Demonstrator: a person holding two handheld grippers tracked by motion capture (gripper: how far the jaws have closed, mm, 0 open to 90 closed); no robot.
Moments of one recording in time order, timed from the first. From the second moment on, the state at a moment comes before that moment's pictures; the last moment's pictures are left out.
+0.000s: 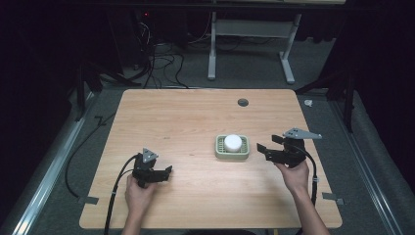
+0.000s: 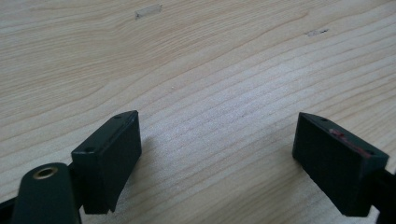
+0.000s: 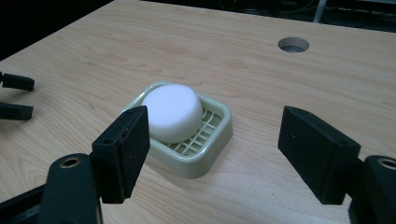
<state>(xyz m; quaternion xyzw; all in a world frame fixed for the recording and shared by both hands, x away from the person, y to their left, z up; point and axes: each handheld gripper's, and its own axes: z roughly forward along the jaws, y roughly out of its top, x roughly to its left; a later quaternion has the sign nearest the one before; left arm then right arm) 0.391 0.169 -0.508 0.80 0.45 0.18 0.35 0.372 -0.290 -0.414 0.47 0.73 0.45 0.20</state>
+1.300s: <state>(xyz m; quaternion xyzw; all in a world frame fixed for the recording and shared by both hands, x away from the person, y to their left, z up) 0.391 0.169 -0.508 0.80 0.45 0.18 0.35 0.332 -0.321 -0.430 0.50 0.71 0.45 0.20</state>
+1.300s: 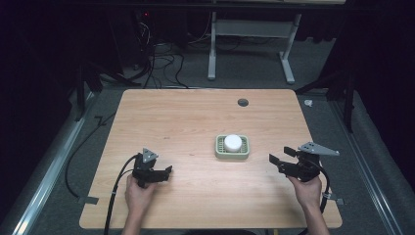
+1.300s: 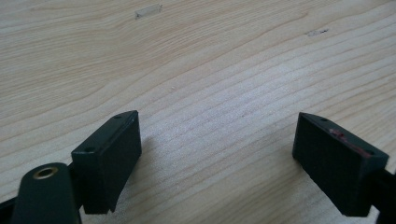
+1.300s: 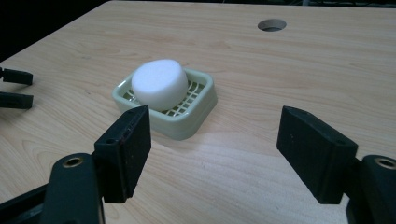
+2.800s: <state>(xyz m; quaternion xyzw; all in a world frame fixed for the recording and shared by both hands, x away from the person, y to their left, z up) 0.391 0.169 -0.508 0.80 0.45 0.18 0.35 0.326 -0.312 -0.469 0.52 0.72 0.42 0.19</state>
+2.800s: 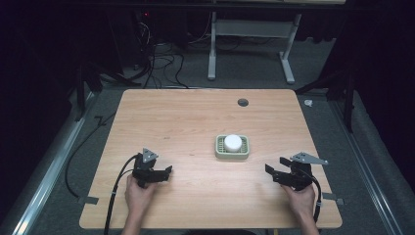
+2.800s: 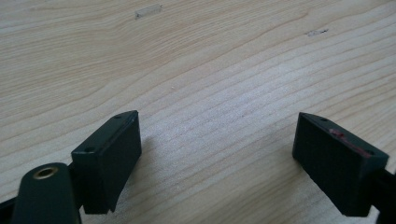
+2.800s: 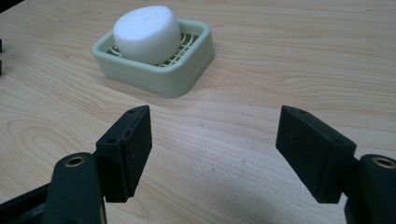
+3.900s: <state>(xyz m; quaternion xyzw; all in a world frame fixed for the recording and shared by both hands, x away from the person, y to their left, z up) 0.391 0.169 -0.508 0.80 0.45 0.18 0.35 0.339 -0.299 -0.498 0.52 0.75 0.36 0.21</state>
